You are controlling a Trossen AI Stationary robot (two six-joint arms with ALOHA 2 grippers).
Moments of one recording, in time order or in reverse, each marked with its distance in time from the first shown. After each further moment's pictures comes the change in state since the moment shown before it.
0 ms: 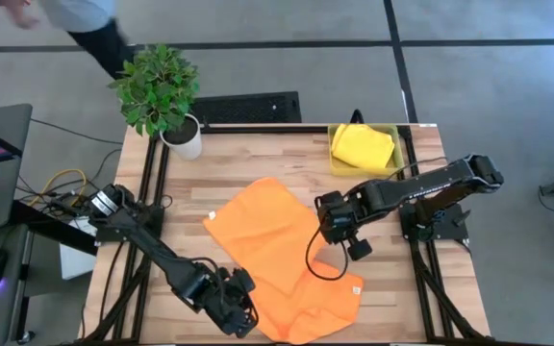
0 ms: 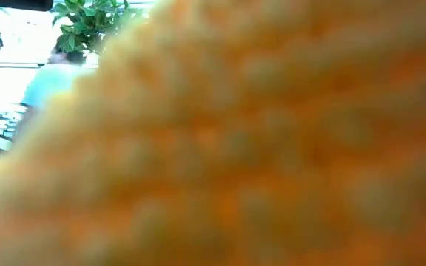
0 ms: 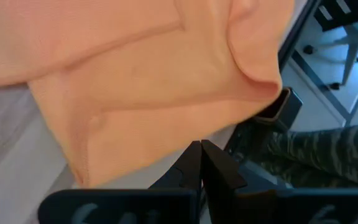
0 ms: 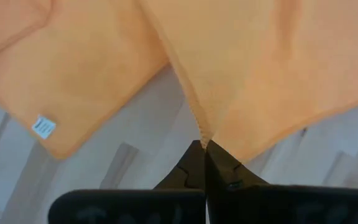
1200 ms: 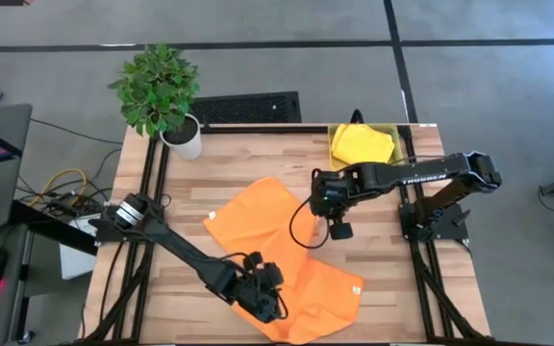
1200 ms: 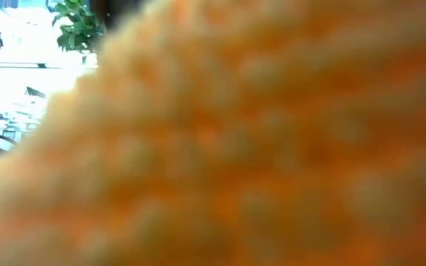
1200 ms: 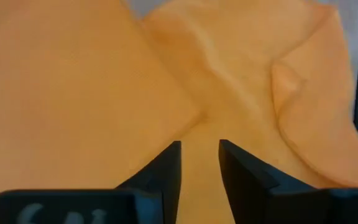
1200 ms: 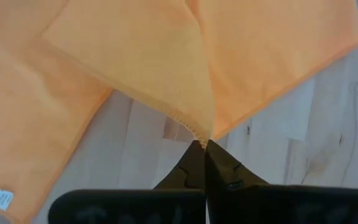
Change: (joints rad) left arm 0.114 0.186 -0.001 0.240 -0.234 0.442; right arm -0.179 0.002 0.007 0.108 0.001 0.106
